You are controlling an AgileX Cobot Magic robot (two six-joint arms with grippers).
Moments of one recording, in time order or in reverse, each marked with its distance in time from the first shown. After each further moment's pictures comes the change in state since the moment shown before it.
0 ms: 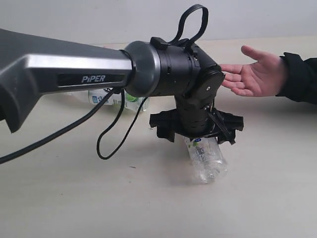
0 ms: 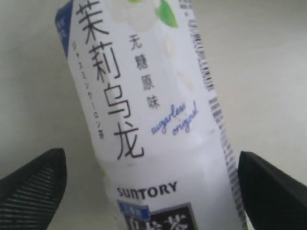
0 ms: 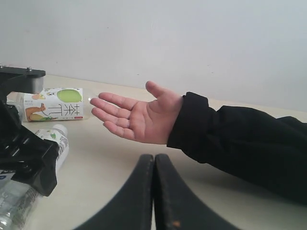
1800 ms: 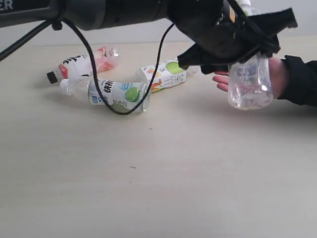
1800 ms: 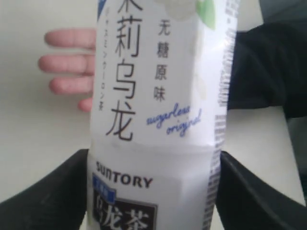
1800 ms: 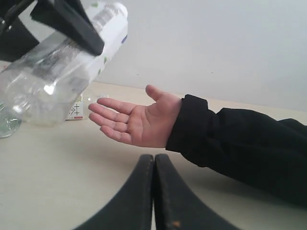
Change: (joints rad) left arm 0.023 -0.211 -0.077 -0.160 -0.259 0.034; right arm 0.000 0.000 0.000 0.000 0.000 0.000
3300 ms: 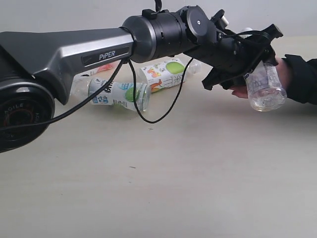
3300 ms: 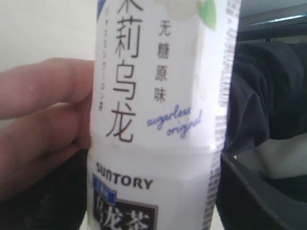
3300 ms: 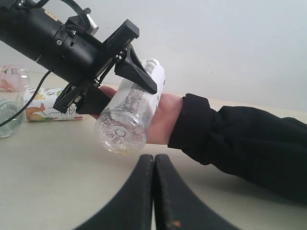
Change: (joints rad) left arm 0.127 0.398 -0.330 -0.712 -0.061 0.452; right arm 0.000 0.000 0.000 0.000 0.000 0.000
